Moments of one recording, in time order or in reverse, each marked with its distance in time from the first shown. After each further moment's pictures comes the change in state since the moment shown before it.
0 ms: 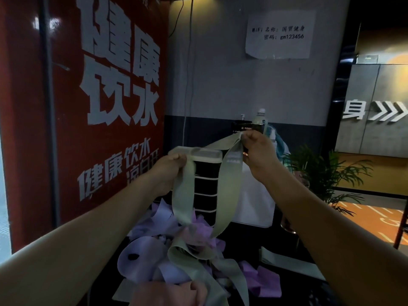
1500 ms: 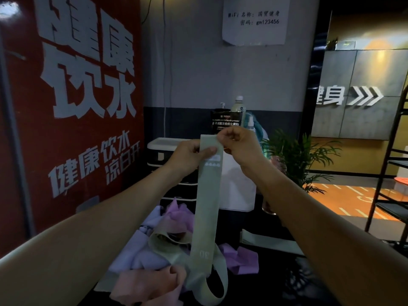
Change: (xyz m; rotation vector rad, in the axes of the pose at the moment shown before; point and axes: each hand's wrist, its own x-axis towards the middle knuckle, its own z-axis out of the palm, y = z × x) left_hand -0.008 -0.009 0.082 0.328 -0.260 0.368; right_hand -0.026 0.005 -0.034 -0.167 -0.067 -0.156
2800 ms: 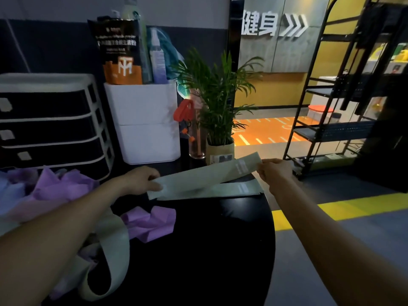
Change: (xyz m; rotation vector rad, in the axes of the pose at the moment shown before) left_hand 0.040 -0.202 0.152 0.735 -0.665 -0.243; right_hand -0.108 0.250 -0.259 -0.044 0.757 0.808
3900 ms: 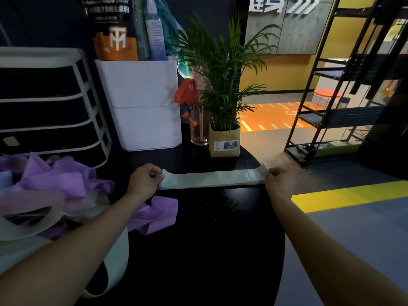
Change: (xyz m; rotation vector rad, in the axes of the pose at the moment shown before) left_hand 0.018 -0.016 0.072 -0.422 0.550 -0.269; right_hand -0.006 0.063 0.002 -0.519 0.200 -0.257
